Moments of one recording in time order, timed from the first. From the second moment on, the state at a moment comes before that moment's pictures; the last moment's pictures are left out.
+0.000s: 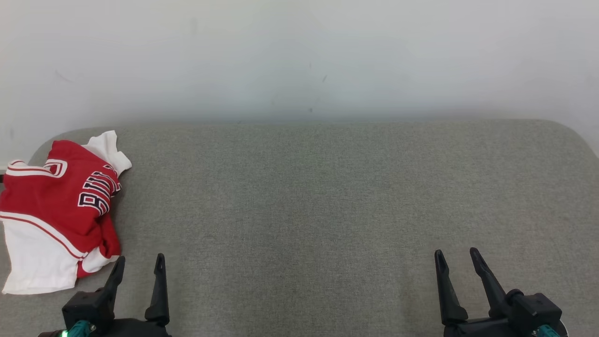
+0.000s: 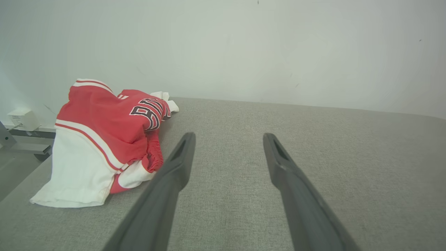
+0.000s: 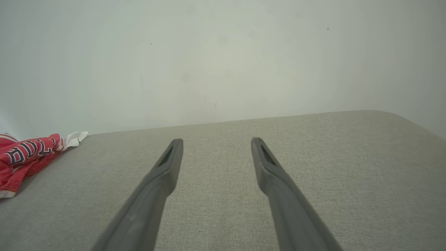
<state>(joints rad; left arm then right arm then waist) -0.02 0.13 -0.02 0.08 -0.19 0.02 -0.07 0.03 -0.05 0.06 0.12 0.20 0.13 -0.19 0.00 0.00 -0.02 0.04</state>
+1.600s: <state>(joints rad) -0.01 0.17 0.04 0.14 -0.24 0.10 -0.15 0.02 -0.05 0.13 0.15 0.21 0.13 -0.20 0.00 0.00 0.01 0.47</state>
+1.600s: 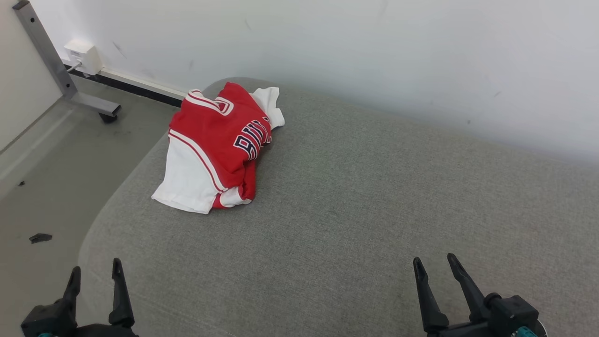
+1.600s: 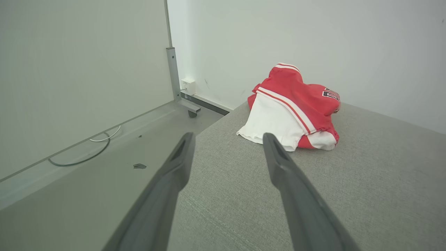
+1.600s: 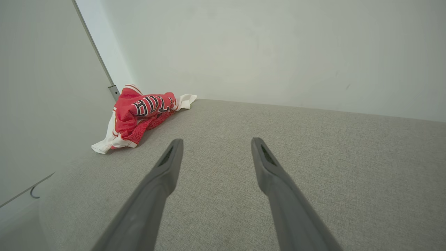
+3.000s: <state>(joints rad) -0.77 0.54 0.18 0.56 -0.40 -0.01 0.06 -0.15 -0.07 -0.07 0.06 0.11 0.13 -0.20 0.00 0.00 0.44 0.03</state>
